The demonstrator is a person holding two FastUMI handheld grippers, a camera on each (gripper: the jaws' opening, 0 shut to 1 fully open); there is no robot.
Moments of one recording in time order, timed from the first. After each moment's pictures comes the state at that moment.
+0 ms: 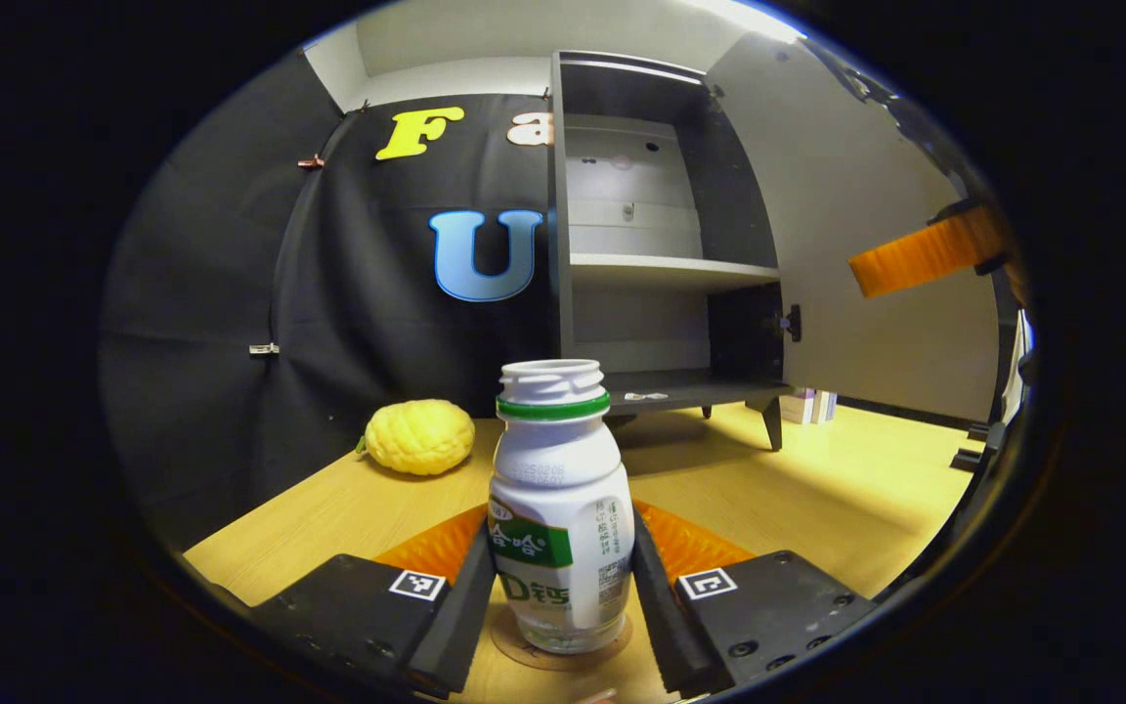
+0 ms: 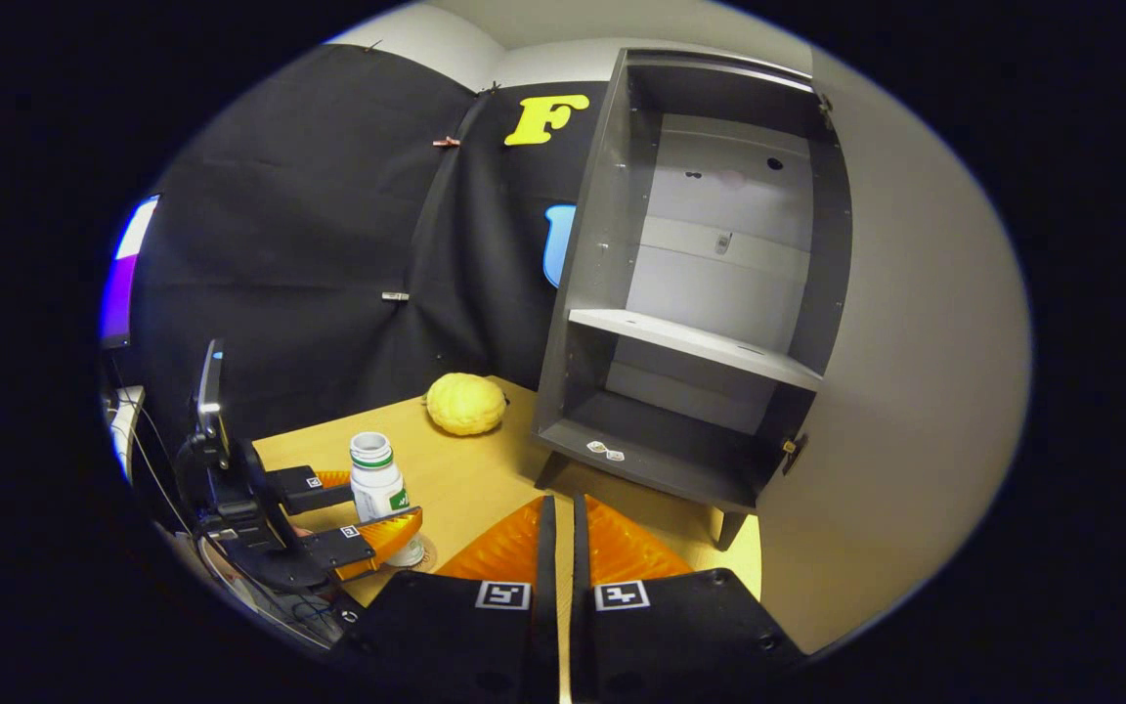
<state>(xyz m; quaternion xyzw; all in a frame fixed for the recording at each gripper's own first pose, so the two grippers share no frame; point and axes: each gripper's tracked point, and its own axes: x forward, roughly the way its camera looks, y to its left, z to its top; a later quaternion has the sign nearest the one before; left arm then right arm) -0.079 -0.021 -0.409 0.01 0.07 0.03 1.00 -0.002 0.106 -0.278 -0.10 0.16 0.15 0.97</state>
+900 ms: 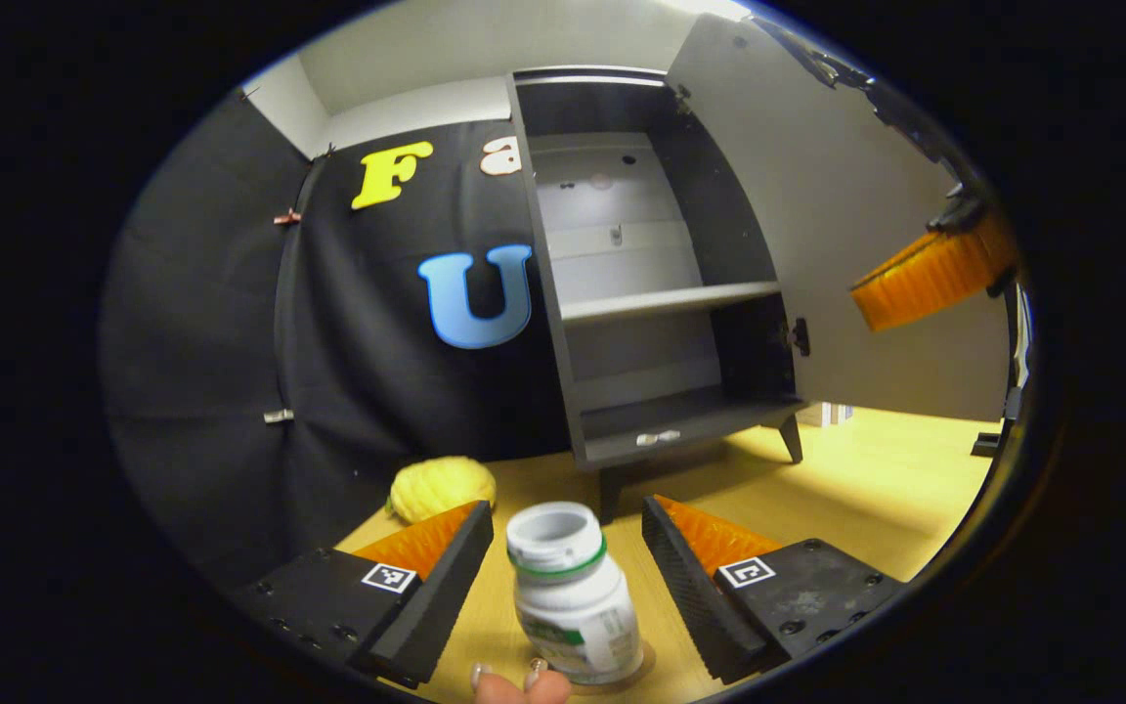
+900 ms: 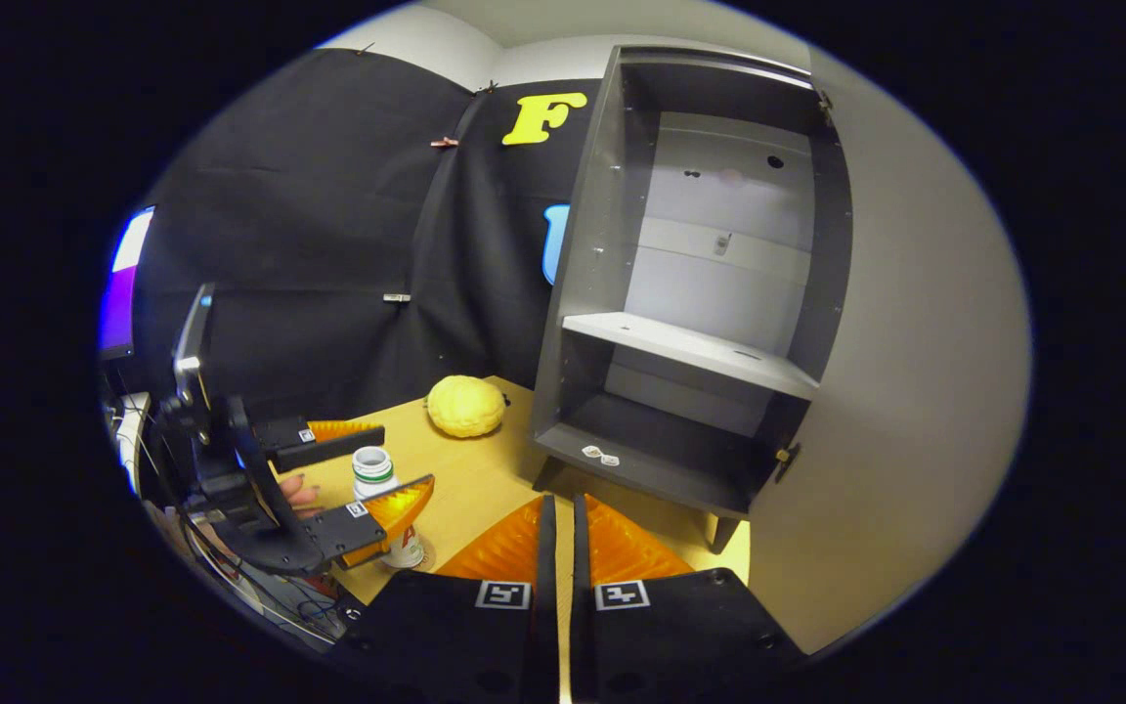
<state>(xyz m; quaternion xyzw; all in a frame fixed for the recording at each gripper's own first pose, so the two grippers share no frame) -0.062 -0.026 -0.298 0.08 0.01 0.03 1.00 0.006 0.088 -0.245 -0.09 0.16 0.15 0.97</state>
